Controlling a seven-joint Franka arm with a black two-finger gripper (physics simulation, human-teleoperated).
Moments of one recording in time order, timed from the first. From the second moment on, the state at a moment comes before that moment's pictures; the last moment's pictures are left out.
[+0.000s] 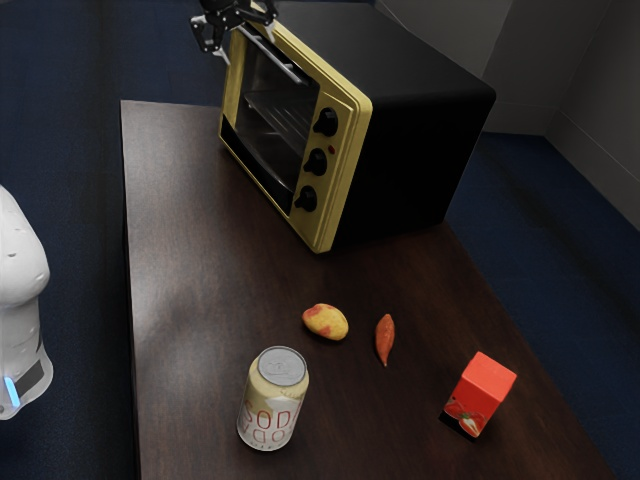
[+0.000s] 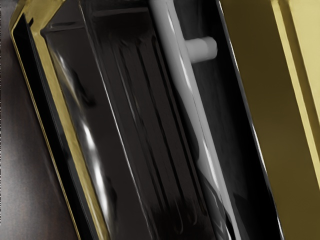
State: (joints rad) arm 0.39 -0.59 0.21 -2.15 -0.16 2.13 -0.90
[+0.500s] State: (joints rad) arm 0.42 -0.56 0.21 -2.15 -0.17 2.15 -0.87
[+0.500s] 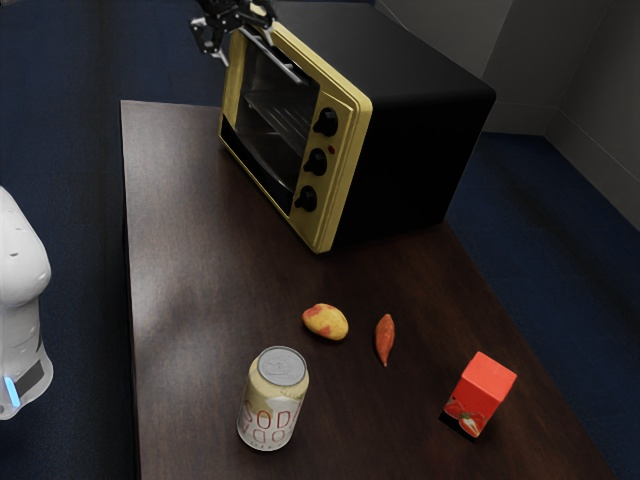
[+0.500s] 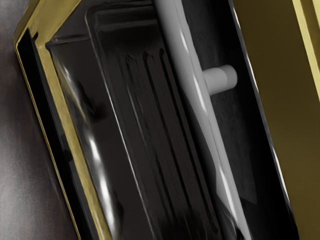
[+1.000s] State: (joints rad) arm 0.42 -0.53 0.21 -2.15 -0.19 2.16 -0.84
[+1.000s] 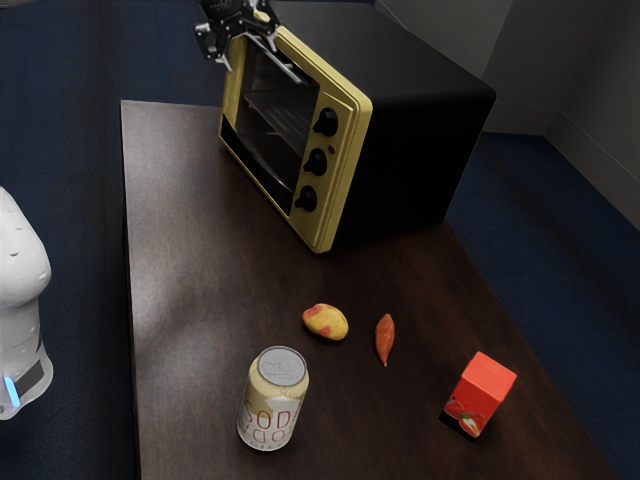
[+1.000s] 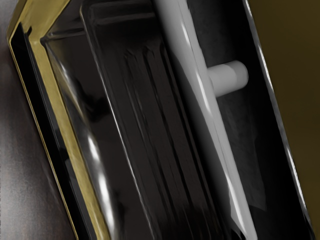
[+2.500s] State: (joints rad) arm 0.46 -0.68 0.26 -2.37 -0.19 2.17 -0.85
